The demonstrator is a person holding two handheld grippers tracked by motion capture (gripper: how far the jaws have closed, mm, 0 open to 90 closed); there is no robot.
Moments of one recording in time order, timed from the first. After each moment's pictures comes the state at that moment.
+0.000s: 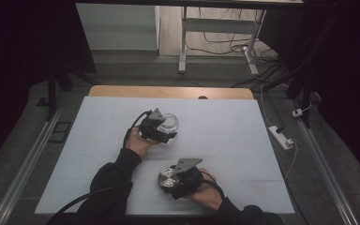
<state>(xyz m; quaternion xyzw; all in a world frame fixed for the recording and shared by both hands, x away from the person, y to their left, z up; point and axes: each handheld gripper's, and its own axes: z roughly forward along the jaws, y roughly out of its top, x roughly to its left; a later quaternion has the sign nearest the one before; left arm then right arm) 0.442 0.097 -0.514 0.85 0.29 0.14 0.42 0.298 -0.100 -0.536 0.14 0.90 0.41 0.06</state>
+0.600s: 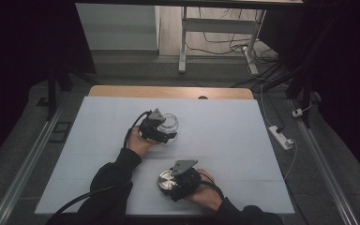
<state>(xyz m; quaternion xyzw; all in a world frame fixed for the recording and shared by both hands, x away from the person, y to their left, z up) 0.445 0.098 -0.519 0.85 0.29 0.13 0.42 0.296 -0.095 -0.540 0.12 0.91 0.38 0.07</state>
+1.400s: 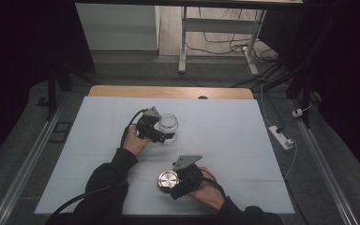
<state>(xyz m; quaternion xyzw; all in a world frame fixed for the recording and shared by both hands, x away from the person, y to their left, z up) 0.444 0.112 -0.509 0.84 0.29 0.10 0.44 0.300 -0.098 -0.525 0.17 0.89 0.41 0.05</state>
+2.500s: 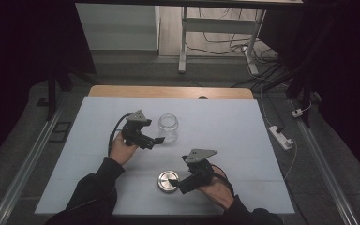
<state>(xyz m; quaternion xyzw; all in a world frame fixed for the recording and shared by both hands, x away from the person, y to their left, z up) 0.395 0.143 -0.486 0.83 0.30 0.08 0.47 0.305 -0.126 -0.500 0.20 0.87 0.45 0.06</state>
